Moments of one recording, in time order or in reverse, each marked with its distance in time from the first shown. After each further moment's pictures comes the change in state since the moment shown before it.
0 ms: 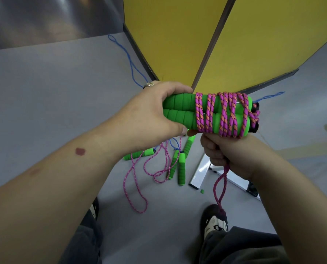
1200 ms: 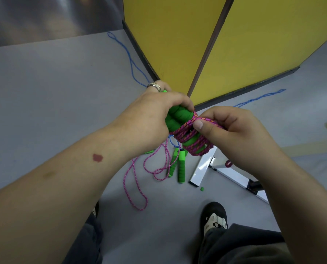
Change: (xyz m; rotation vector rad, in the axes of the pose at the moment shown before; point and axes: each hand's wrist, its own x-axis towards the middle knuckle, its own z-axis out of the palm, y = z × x) left_hand 0.000 -0.001 0.010 0.407 0.001 -0.008; right_hand -0.025 -0.022 0.012 -0.451 0.208 -0.409
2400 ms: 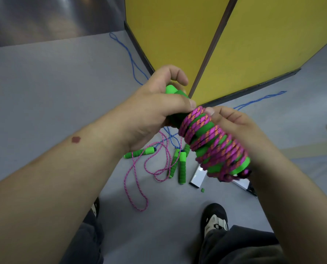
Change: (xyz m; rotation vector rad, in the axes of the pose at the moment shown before) left_hand 0.004 0.008 -0.008 -1.043 -0.095 -0.045; right_hand 0.017 0.016 0.008 0.604 -0.004 0.215
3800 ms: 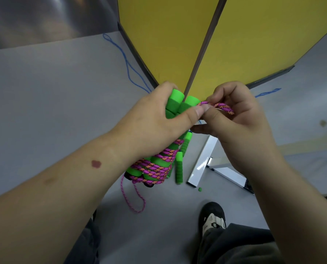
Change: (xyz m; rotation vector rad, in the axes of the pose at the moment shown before) left_hand -0.003 -0.018 0.008 0.823 0.162 0.116; right_hand -0.016 -0.014 0.008 -0.116 0.090 -0.384
